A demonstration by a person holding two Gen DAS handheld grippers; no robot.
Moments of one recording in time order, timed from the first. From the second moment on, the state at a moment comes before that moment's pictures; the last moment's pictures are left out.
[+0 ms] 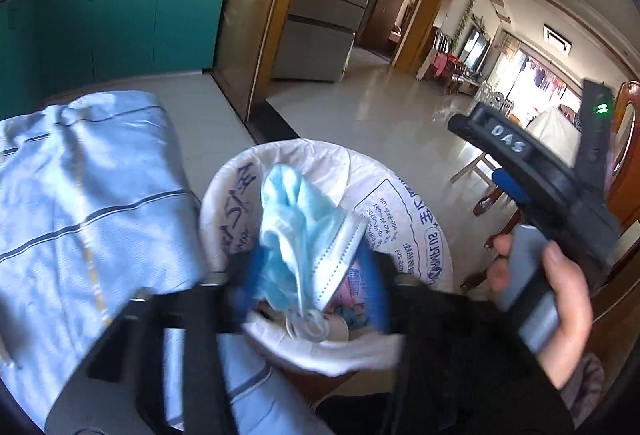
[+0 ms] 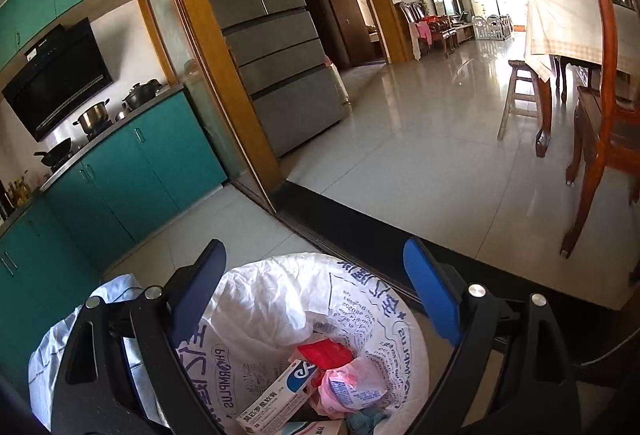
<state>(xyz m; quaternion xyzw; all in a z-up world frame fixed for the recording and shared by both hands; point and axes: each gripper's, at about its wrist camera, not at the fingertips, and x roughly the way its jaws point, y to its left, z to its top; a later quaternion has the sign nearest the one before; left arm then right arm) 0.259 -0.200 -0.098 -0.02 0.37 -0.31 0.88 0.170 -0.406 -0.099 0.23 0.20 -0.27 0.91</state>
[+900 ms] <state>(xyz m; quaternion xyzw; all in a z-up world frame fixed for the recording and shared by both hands) 0.232 0.093 -0.124 -0.08 0.41 0.14 0.90 0.221 -0.230 -0.112 0.04 0.32 0.05 0.95</state>
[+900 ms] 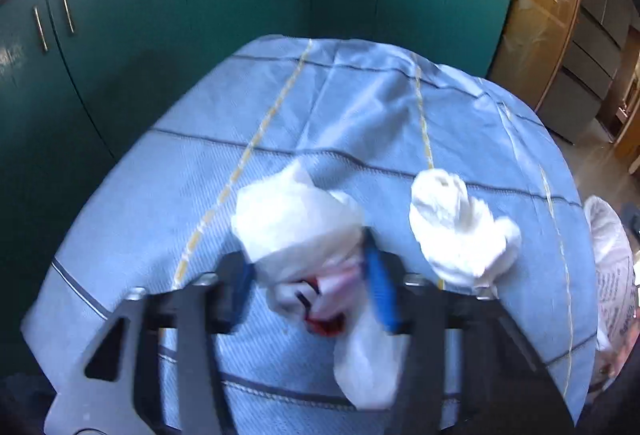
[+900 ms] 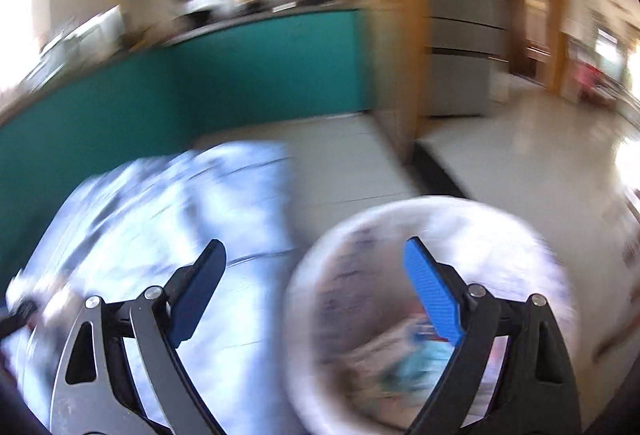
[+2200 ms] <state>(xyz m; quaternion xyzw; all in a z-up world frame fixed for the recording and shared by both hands) 0.162 0.031 -0.097 0.01 0.38 0.01 0.93 0.215 -0.127 -0.122 -0.09 0.39 0.24 0.89</state>
